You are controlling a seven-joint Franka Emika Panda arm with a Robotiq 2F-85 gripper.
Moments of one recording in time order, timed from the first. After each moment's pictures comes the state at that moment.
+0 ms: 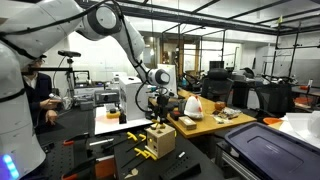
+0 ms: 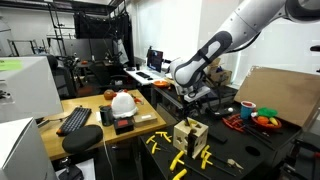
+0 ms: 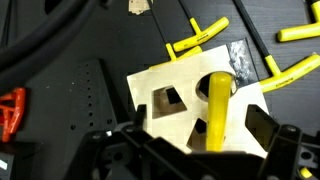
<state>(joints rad) 0.17 0.85 -0.06 -1.56 -0.06 2.06 0.36</state>
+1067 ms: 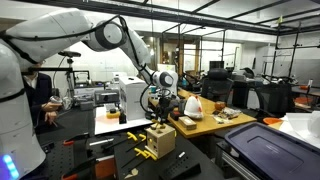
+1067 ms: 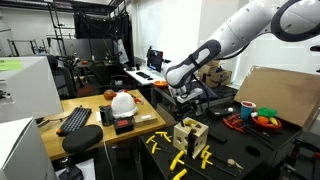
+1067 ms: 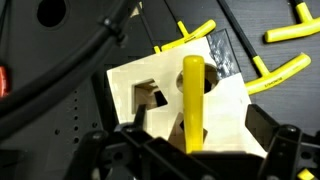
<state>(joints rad) 0.16 1.01 -0.04 -1.31 -0.02 1.89 0.36</state>
